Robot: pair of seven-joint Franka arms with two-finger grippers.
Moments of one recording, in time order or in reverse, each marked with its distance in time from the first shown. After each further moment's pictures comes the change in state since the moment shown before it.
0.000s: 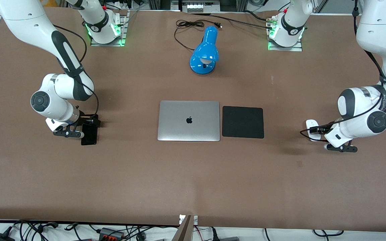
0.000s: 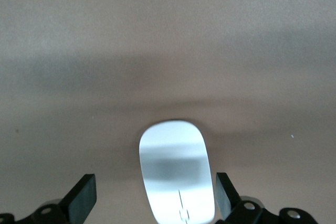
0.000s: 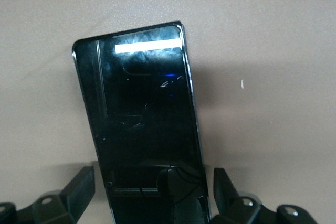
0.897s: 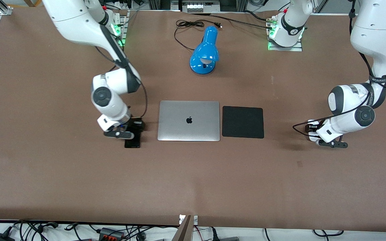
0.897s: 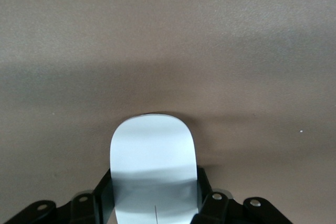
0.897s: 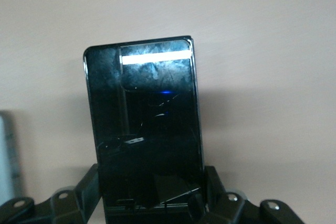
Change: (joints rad) left arm 0.000 0.002 -0.015 -0.085 0.000 0.096 0.005; right arm 0.391 0.093 0.014 0.149 0.002 0.059 0.407
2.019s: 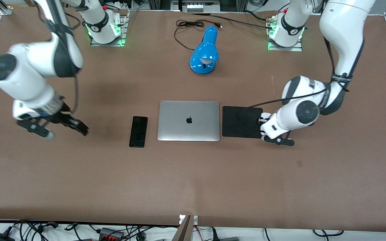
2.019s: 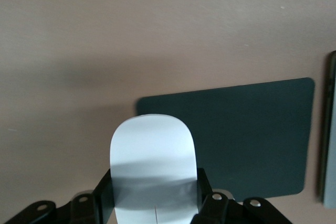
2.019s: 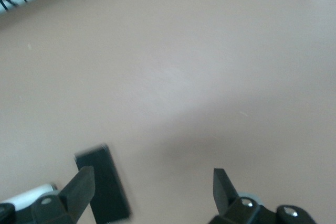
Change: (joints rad) left arm -0.174 -0.039 -0.285 0.152 -0.001 -0.259 -0.393; right arm -0.015 -0.436 -0.330 0.099 -0.003 -0.490 -0.020
